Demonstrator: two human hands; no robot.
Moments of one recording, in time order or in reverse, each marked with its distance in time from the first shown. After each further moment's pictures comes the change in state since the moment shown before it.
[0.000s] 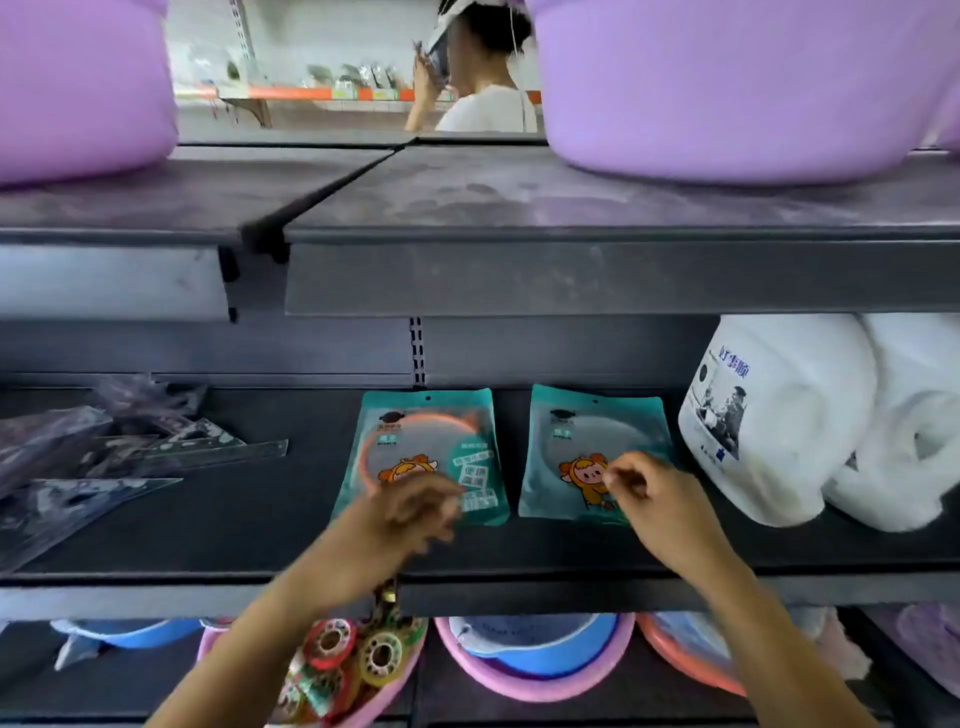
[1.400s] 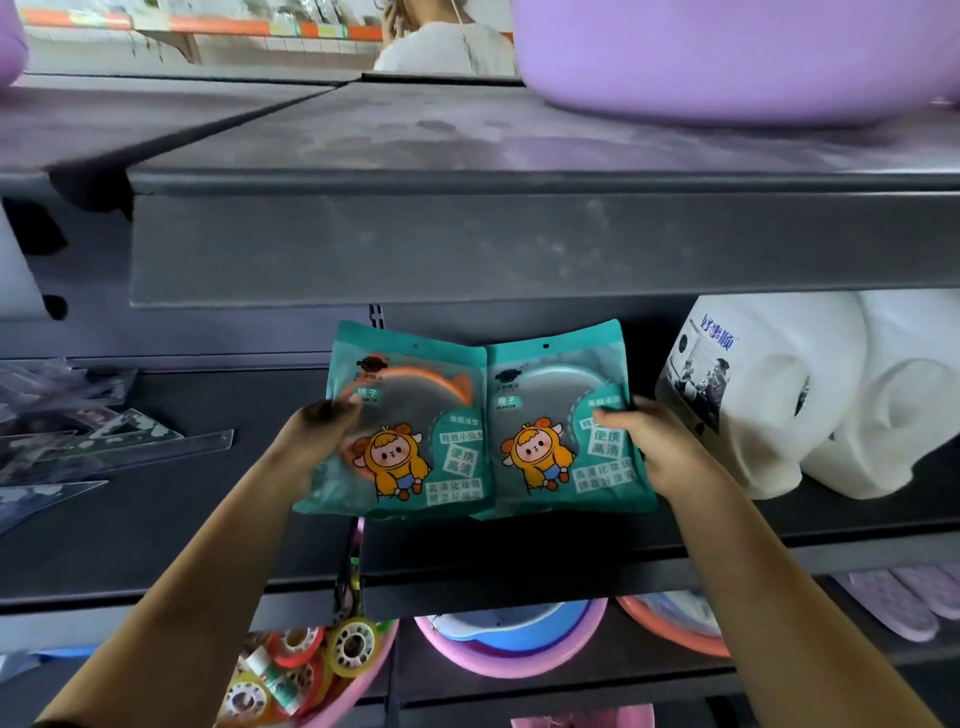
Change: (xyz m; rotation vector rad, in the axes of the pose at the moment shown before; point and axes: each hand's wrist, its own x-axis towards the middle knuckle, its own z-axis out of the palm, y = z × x) left_hand 0.127 -0.056 -0.057 -0.140 0.542 -0.396; right_hand 0.082 0.019 -0.003 0.852 -0.121 0.568
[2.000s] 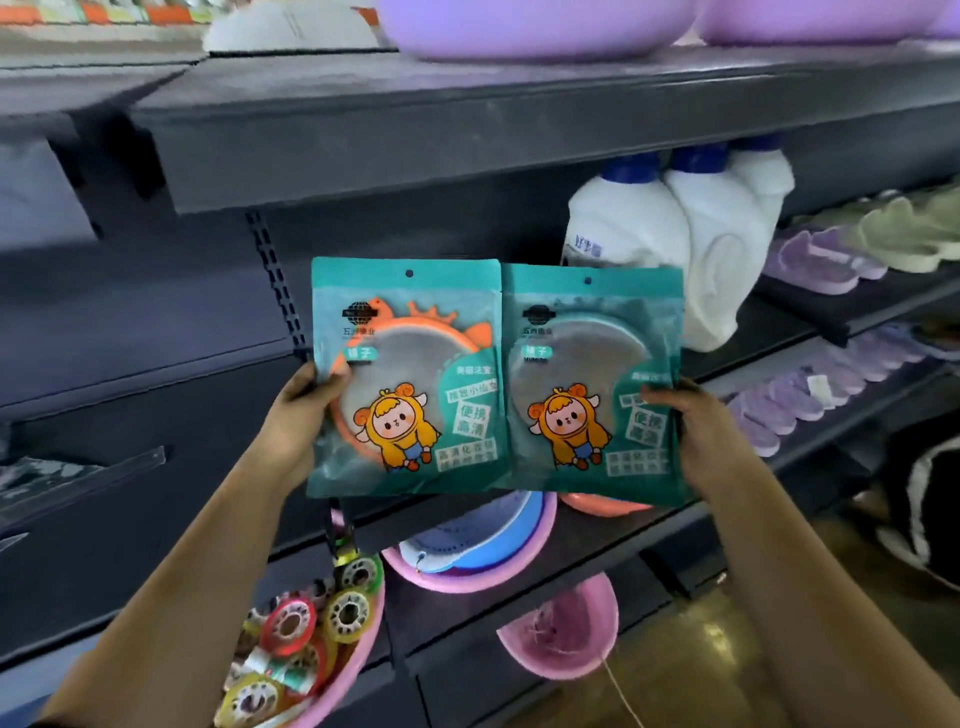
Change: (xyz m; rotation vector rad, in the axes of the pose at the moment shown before) left_hand -0.037 0.002 0.010 -0.513 -0.245 0.169; right_hand -0.094 0.040 -0.053 0.373 0.182 -0.084
